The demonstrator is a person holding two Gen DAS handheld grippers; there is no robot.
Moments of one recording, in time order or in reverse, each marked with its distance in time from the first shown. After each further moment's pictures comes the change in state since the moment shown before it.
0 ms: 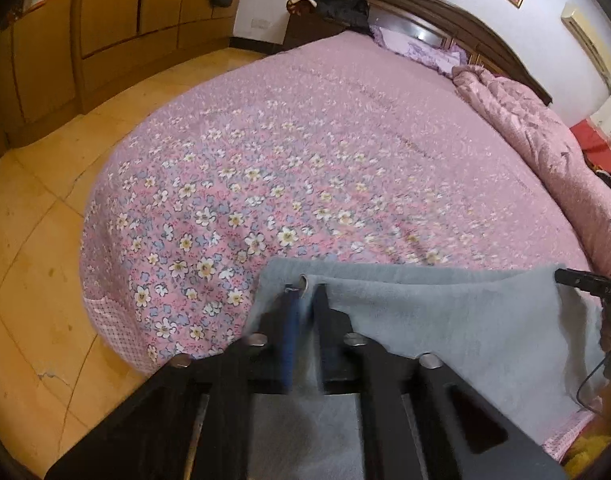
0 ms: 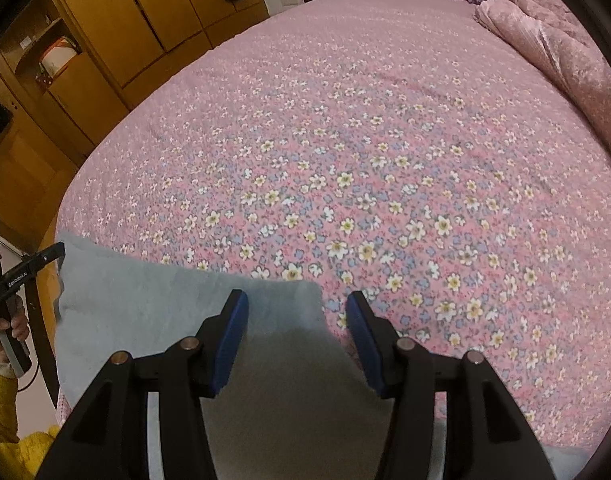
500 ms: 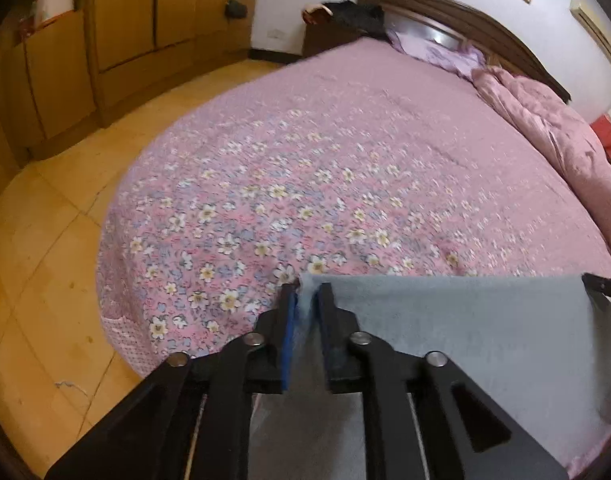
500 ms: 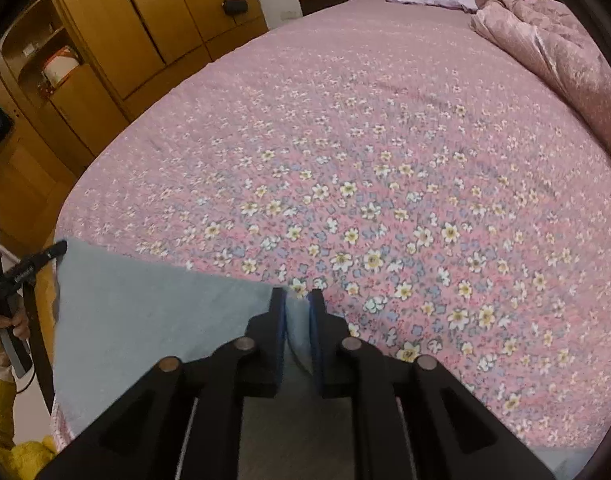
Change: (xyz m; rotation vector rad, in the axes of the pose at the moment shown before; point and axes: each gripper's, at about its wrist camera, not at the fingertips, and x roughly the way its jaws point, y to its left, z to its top) left arm 0.021 0.008 0.006 0.017 -0.041 0.126; right arm 0.004 -0.001 -0.005 0.011 -0.068 -0.001
